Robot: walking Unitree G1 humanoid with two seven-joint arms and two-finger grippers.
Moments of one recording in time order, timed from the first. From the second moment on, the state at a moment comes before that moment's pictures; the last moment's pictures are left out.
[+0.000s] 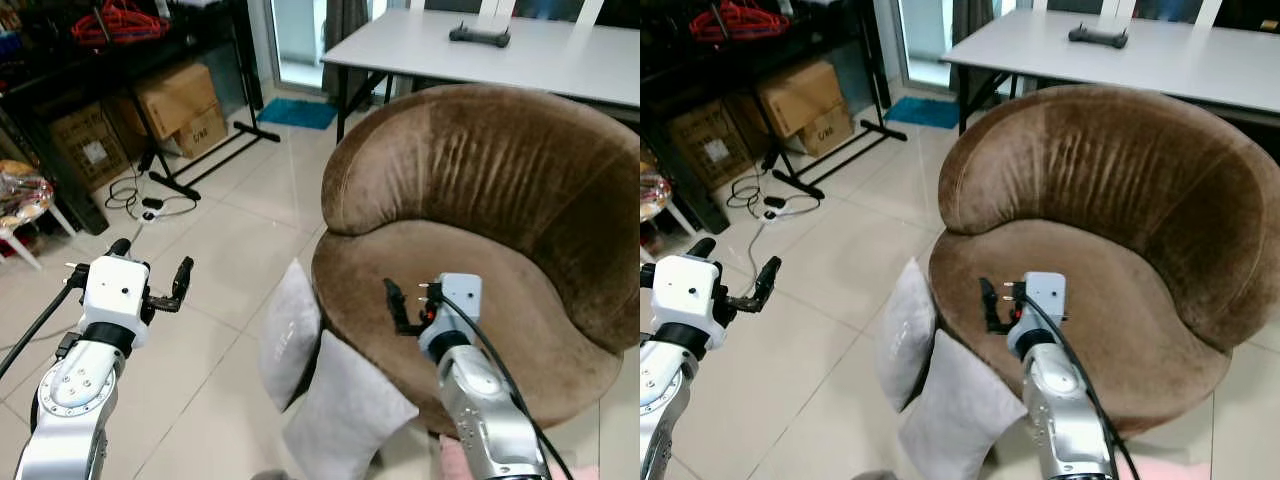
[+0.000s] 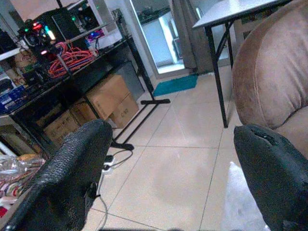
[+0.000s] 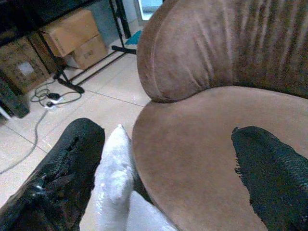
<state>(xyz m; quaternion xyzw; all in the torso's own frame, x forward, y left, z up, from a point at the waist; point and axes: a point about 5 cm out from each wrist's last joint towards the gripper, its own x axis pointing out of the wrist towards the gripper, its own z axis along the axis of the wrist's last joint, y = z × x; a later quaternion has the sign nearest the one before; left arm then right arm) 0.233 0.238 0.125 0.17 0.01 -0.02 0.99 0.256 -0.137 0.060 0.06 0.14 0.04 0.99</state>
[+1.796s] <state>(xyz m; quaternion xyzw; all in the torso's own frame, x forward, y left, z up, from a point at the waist) 0.242 0.230 0.122 0.16 0.00 -0.02 0.99 0.262 -0.185 0.052 -0.04 0.12 -0.13 0.98</state>
